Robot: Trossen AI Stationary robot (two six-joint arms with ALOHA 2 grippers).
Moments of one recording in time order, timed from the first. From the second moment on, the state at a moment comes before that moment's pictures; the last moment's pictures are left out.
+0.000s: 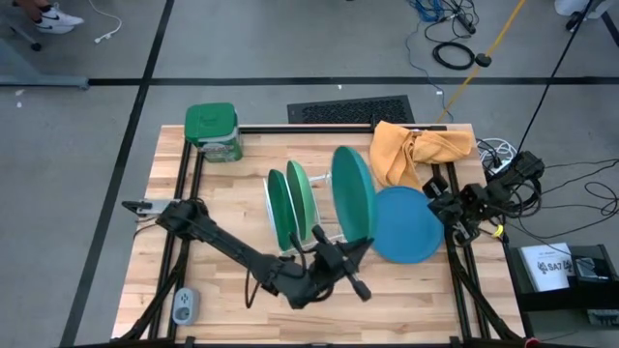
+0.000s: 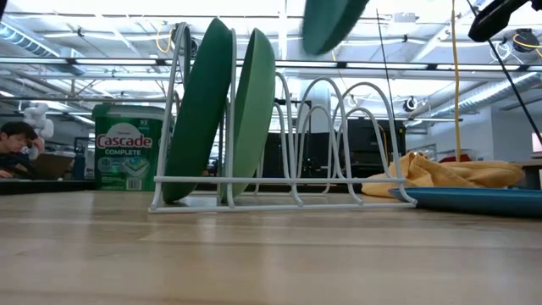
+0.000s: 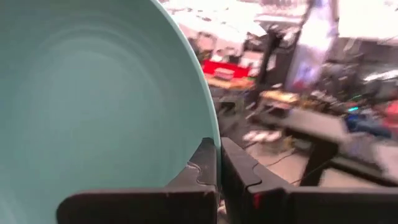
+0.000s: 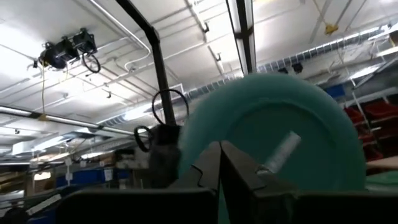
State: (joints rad) left arm -0.51 2.13 1.85 0.62 -1.09 0.09; right arm 0.63 0.16 0.02 0.86 0.39 0.00
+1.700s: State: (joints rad) left arm -0.35 1.86 1.31 0.70 -1.19 -0.23; right arm 0.63 0.16 0.02 0.63 0.42 0.08
